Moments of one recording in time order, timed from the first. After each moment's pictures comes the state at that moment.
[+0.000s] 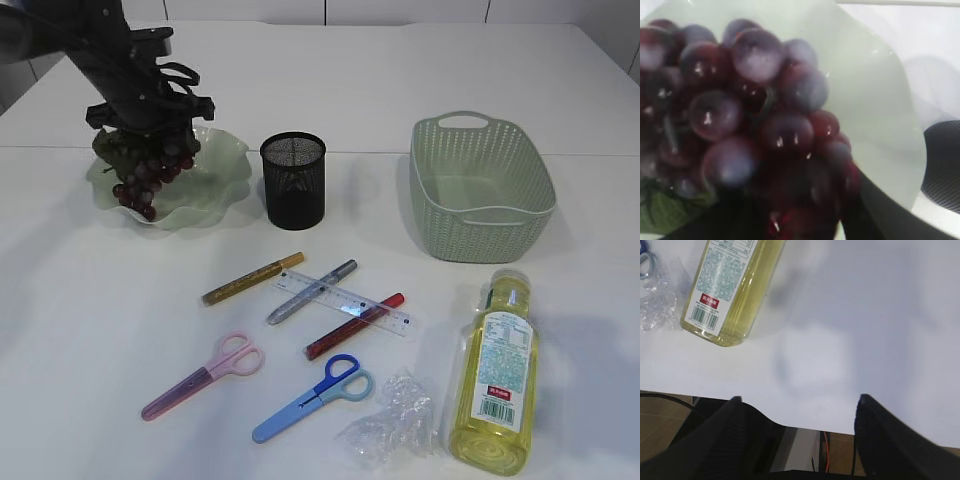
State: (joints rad) left arm -0.22 2.35 -2.08 -0.04 0.87 -0.20; right arm 0.05 1.00 -0.78 0.14 1.19 0.00
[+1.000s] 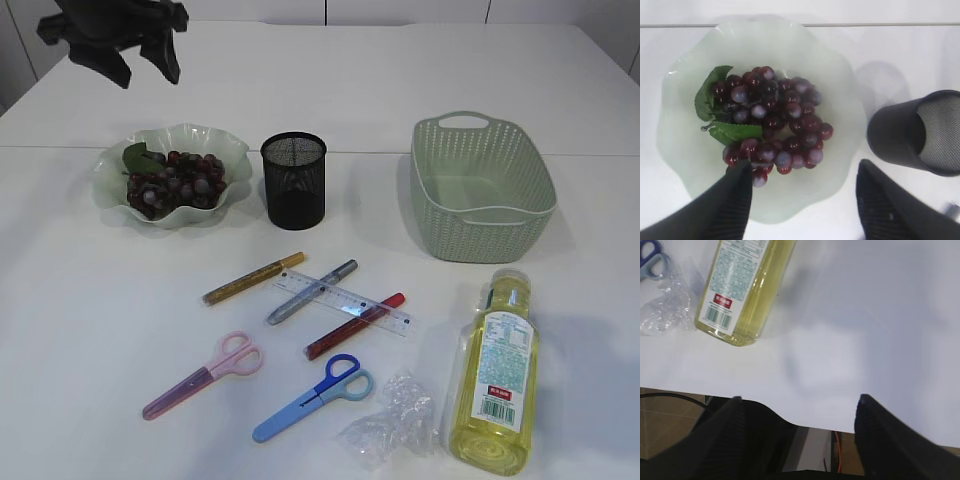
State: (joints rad) left arm -0.22 2.23 -2.26 -0.06 1.17 -0.18; right arm 0.05 1.00 -0.78 0.18 1.19 0.00
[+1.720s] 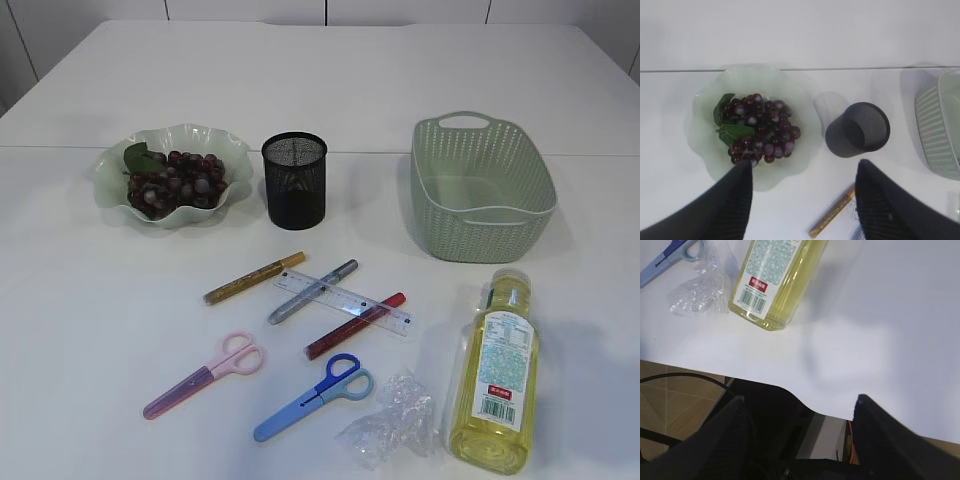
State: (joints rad) left arm -0.22 1.90 -2.21 -0.10 1.26 -0.18; right arm 0.05 1.00 -0.78 0.27 1.22 -0.07
